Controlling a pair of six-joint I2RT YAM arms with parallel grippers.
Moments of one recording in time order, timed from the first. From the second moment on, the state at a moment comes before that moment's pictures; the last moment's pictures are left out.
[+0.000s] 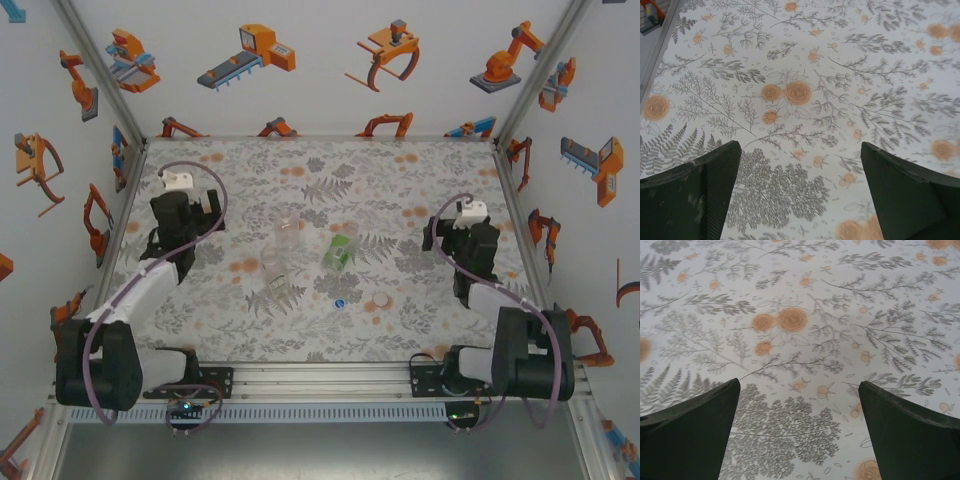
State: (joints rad) left arm -0.16 1.20 0.69 0.11 -0.23 -0.11; right arm -0.07 1.24 0.37 0.57 -0.20 0.00
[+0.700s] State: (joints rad) left arm -0.16 0.91 0.97 -0.42 0.06 -0.03; right arm 0.45 1.40 0.62 0.54 -0.84 -0.13
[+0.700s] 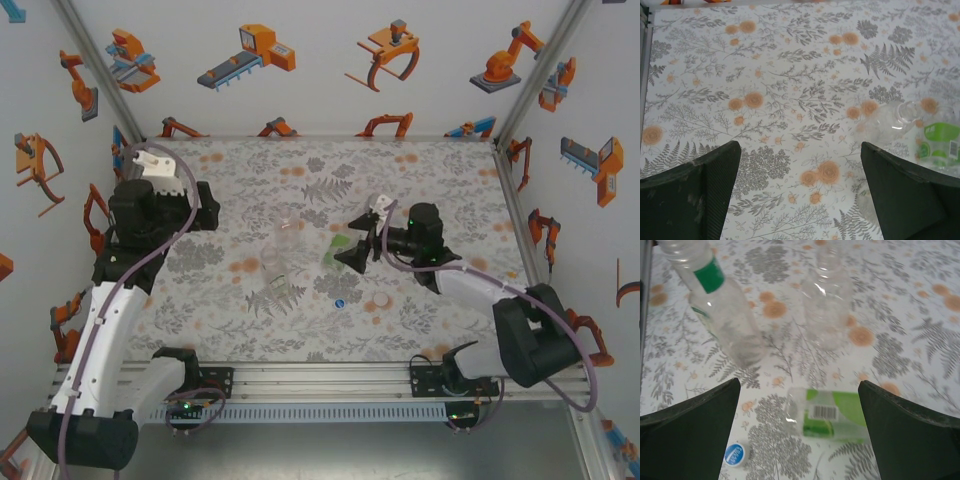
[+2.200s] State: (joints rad) left arm -0.15 0.88 0.92 -0.44 0.07 0.00; right arm 0.78 1.84 1.03 0.59 -1.05 -0.16
